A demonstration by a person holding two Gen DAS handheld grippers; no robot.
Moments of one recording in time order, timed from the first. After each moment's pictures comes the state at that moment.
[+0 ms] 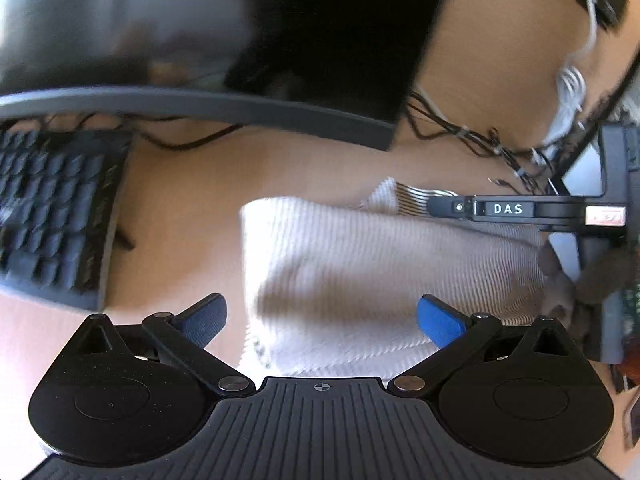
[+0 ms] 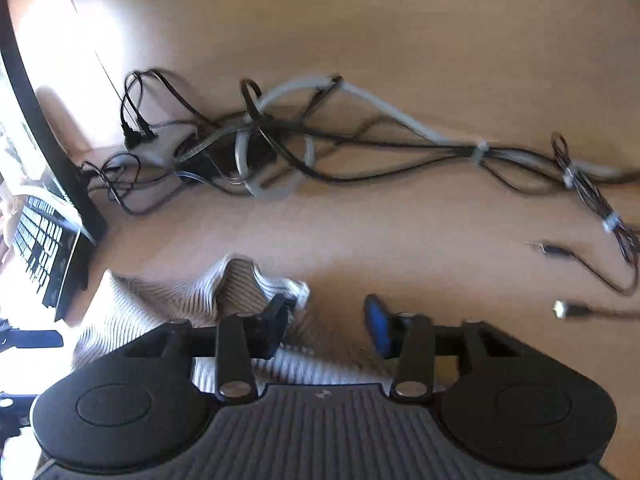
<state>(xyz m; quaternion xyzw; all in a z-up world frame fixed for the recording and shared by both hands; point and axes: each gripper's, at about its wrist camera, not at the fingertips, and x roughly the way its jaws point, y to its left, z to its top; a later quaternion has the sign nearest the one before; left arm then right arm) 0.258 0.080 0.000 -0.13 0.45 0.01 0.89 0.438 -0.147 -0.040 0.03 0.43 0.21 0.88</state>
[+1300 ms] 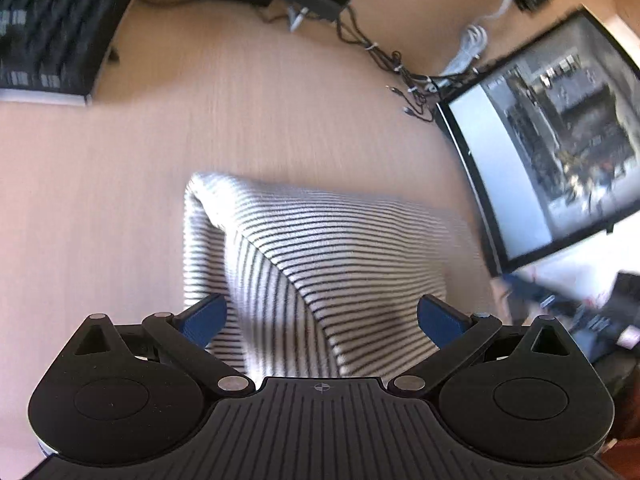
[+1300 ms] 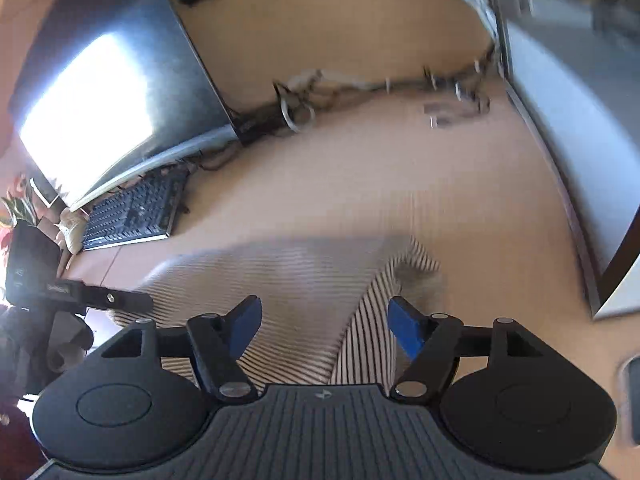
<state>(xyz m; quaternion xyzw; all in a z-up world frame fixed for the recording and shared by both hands) 0.167 0.115 -0.009 -0.27 0.52 -0.18 0.79 0.158 -0.212 0.018 0.15 0.43 0.16 0.88</state>
